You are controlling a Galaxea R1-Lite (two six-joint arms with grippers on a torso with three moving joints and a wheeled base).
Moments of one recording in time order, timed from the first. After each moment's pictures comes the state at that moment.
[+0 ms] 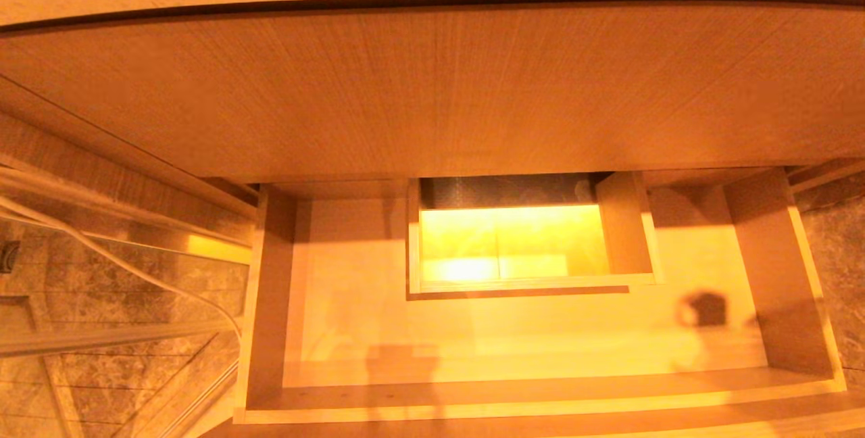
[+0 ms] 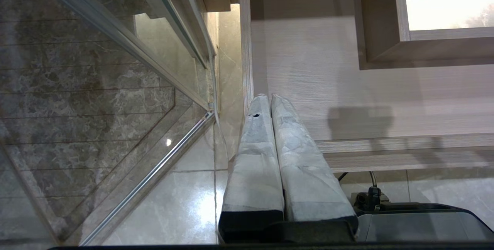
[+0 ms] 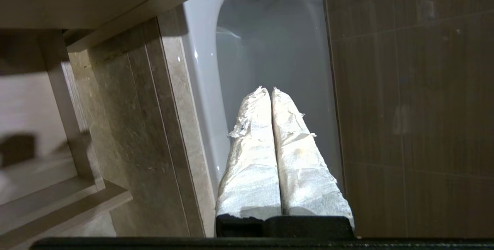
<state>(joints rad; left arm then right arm) 0.00 0.00 0.00 0.00 0.00 0.00 0.73 0.69 -1.32 -0.32 -1.52 -1.42</state>
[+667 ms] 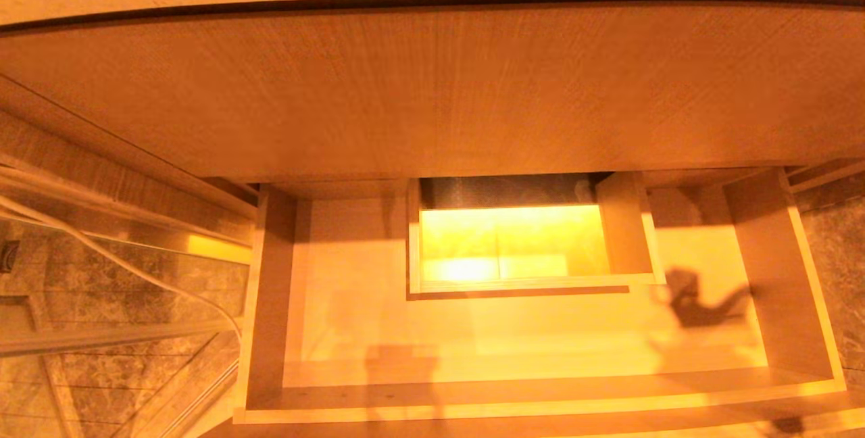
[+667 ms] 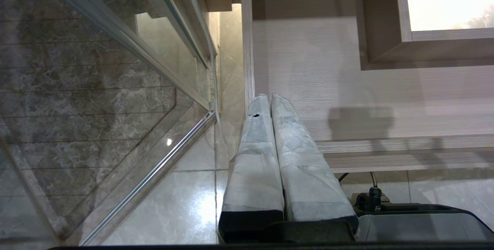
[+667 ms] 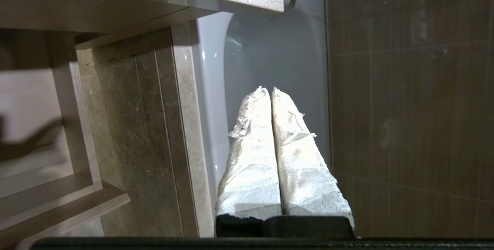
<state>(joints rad) 0.00 0.00 0.00 0.00 0.00 0.00 0.74 0.79 -1.35 -0.37 -1.52 -1.47</state>
